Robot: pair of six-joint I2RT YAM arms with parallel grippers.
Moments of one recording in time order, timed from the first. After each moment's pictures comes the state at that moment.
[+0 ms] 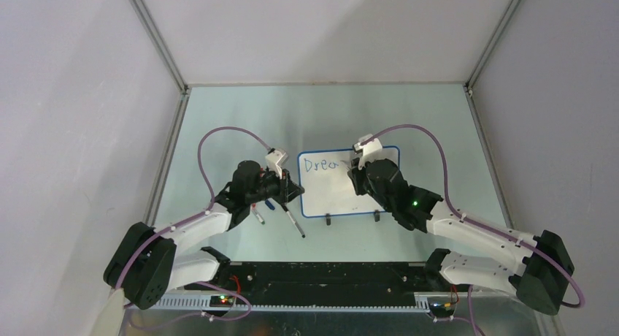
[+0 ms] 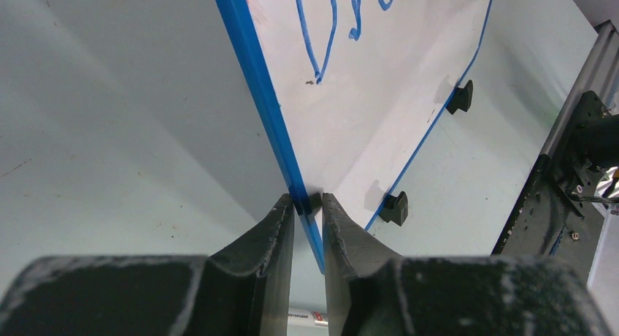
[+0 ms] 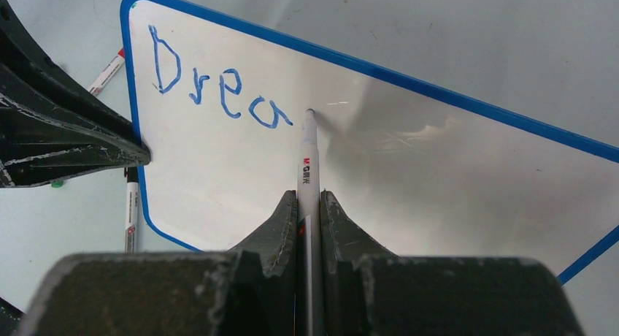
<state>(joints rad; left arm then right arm) -0.52 1.16 0.41 0.33 0.44 -0.25 0.91 1.06 0.73 -0.10 0.38 0.21</state>
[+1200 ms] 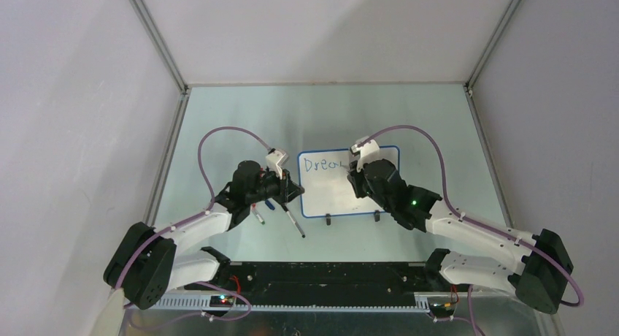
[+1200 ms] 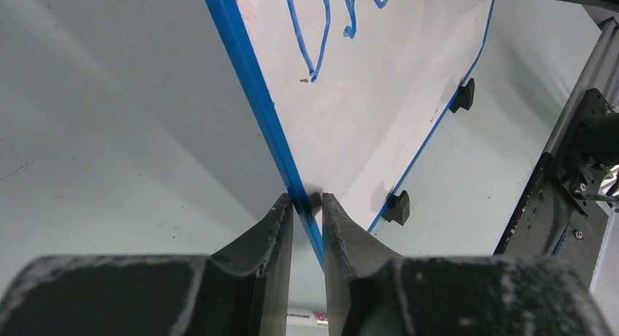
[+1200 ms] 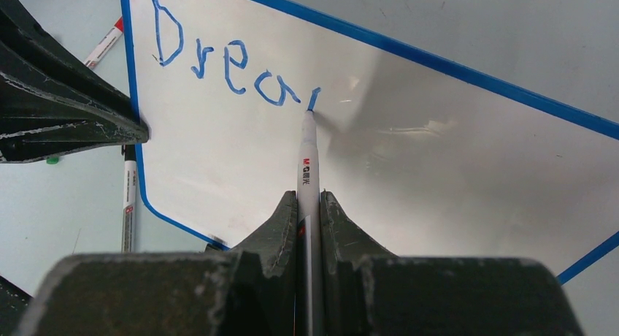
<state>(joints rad) -0.52 1.16 0.41 0.33 0.44 -0.24 0.90 1.06 0.74 -0.15 0.35 0.21</state>
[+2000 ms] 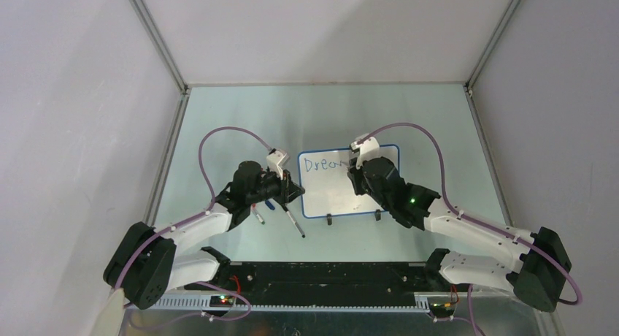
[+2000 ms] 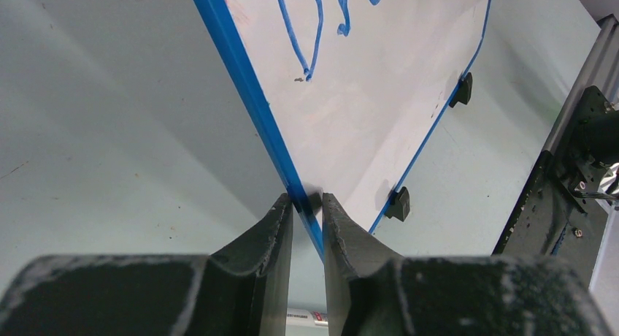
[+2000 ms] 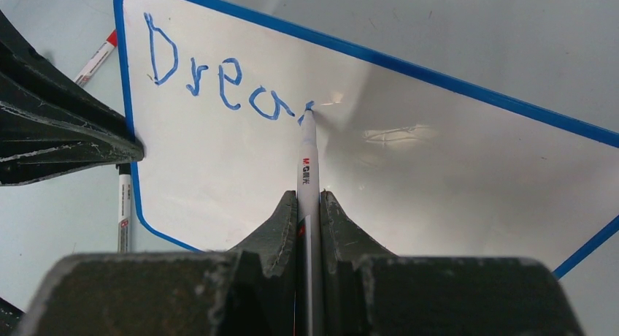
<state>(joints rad) -0.53 1.16 0.41 0.33 0.44 -0.24 0.90 1.09 0.77 -0.15 0.38 0.21</state>
